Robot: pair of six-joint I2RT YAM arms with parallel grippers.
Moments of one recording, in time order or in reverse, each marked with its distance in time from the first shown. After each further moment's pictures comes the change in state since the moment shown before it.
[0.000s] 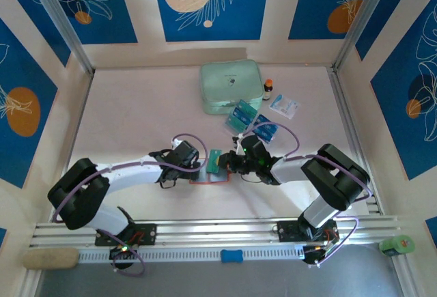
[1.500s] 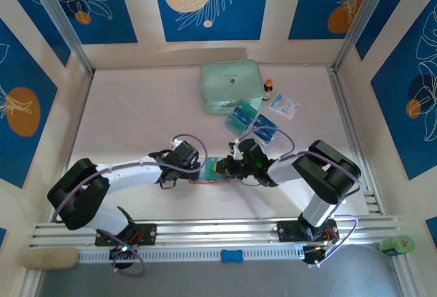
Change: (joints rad) left arm 0.000 -0.002 -0.013 0.023 0.000 0.000; right arm 0.023 0.078 -0.010 0.051 -0.084 0.034
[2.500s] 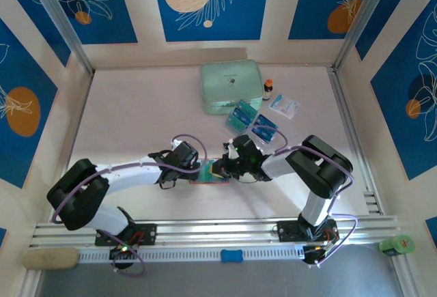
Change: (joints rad) left arm 0.000 -0.005 -0.005 0.001 -0.001 0.000; right arm -0.002 0.080 0.104 -0.107 -0.105 0.018
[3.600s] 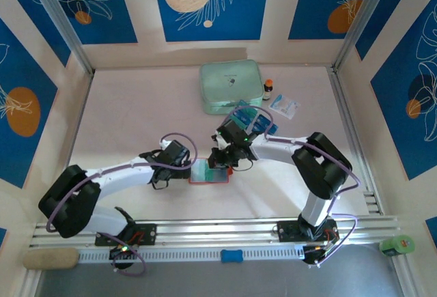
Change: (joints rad) left arm 0.085 -0.068 -0.039 -0.071 0.002 -0.054; right arm 0.029 0.001 0.393 -0.747 0.136 -0.370
